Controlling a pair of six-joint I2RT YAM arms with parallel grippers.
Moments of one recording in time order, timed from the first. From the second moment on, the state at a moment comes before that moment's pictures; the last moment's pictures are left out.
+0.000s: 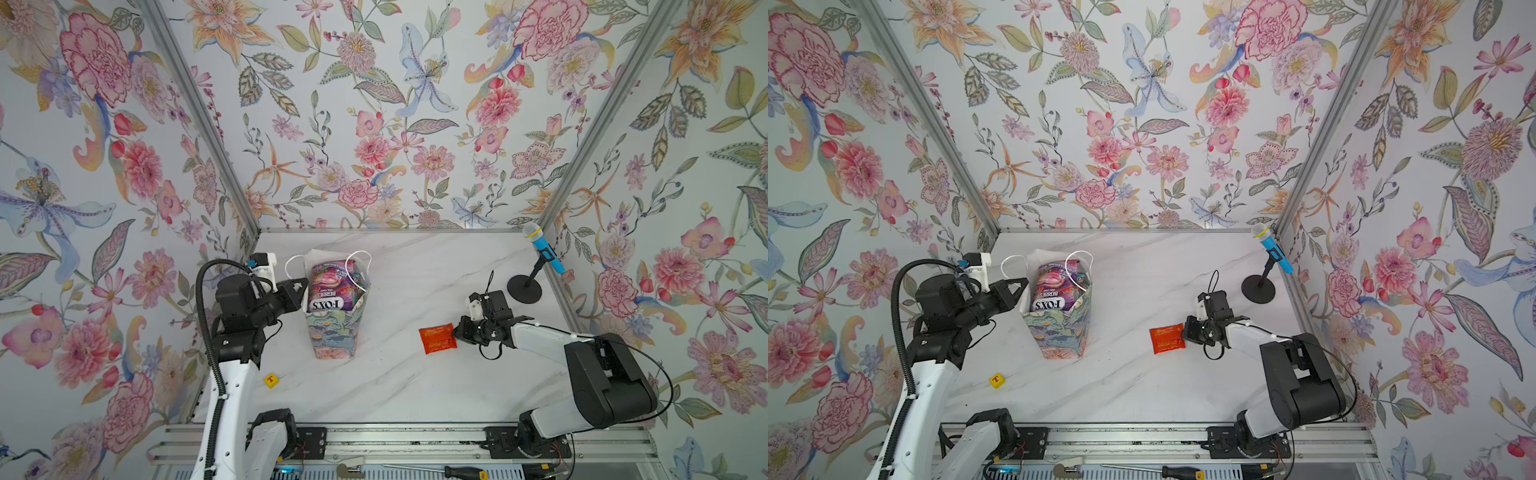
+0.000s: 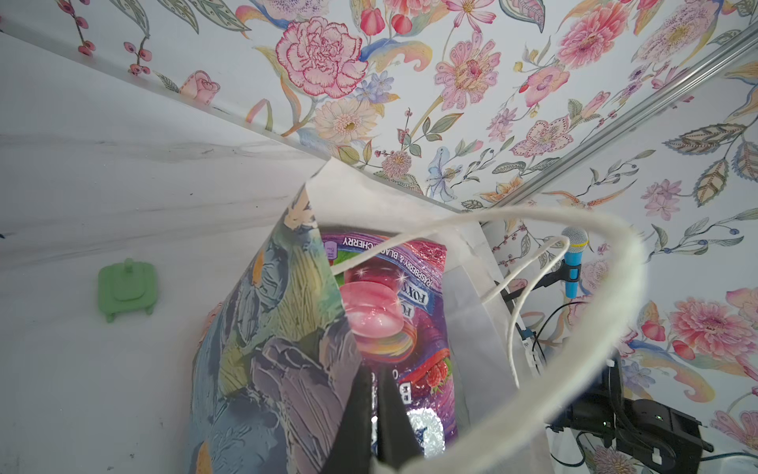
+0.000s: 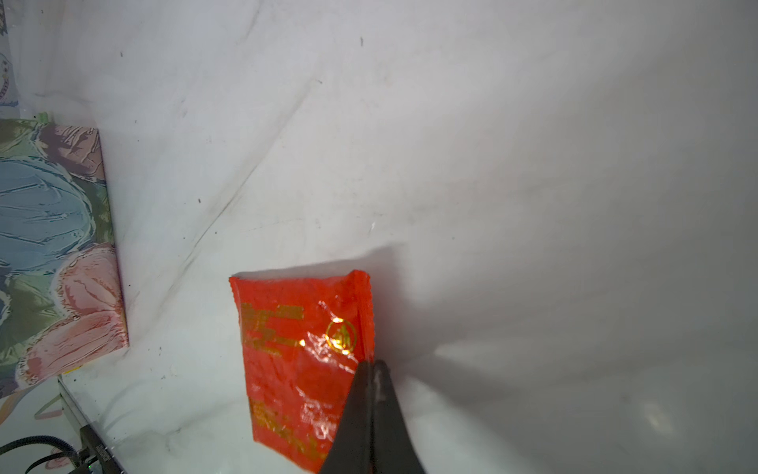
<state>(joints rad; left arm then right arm) 0.15 0.87 0.84 -0.37 0.63 -0.43 0.31 1.49 0.64 -0.18 -0.38 0.50</state>
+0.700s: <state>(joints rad) 0.15 0.87 0.84 -0.37 0.63 -0.43 0.55 1.34 1.22 -0.42 -0.27 0.42</state>
